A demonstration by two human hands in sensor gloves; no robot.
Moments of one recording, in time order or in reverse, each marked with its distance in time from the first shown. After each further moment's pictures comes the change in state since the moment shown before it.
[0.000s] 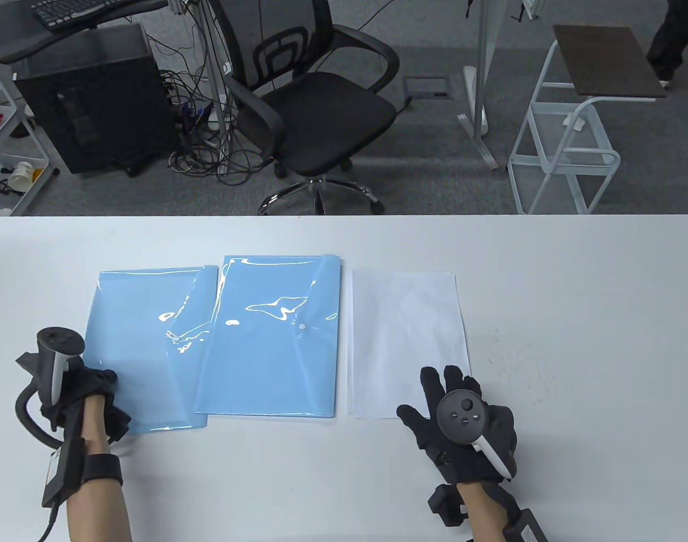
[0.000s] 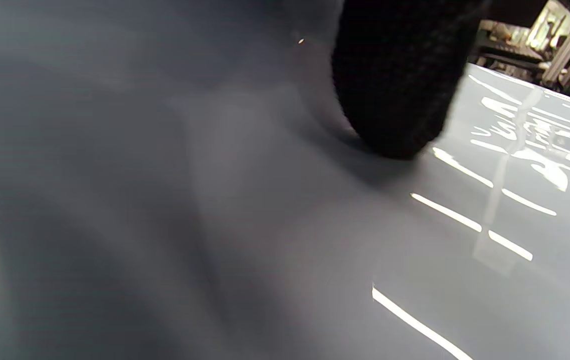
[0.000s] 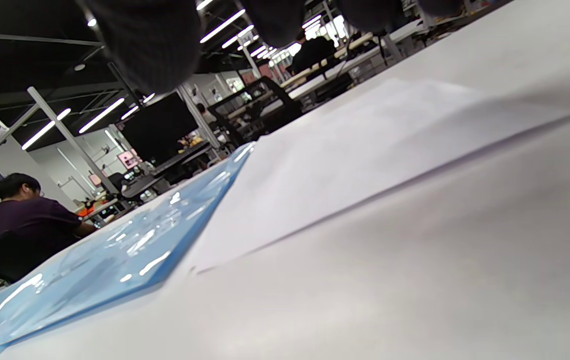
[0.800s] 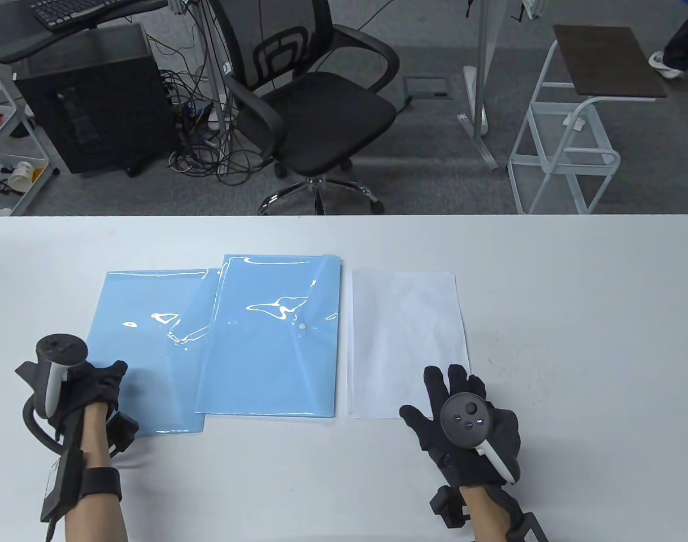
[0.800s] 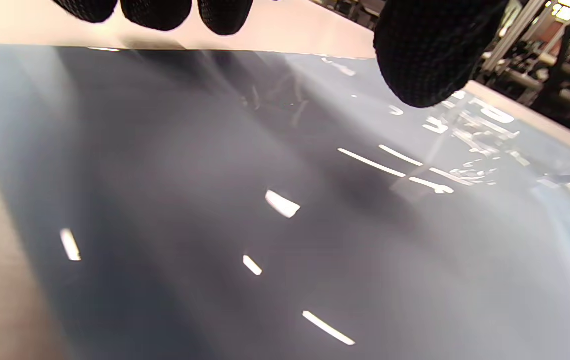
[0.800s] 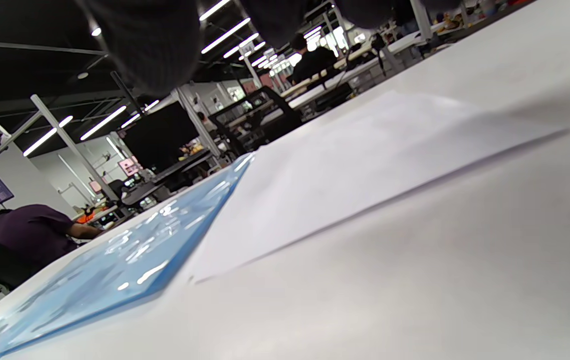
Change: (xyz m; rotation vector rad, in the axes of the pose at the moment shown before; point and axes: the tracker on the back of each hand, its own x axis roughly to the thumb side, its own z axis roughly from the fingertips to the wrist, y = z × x) left_hand -0.003 0.000 0.018 -0.137 -0.117 0.049; right_hand -0.003 -0.003 0.003 -0.025 0.004 0.004
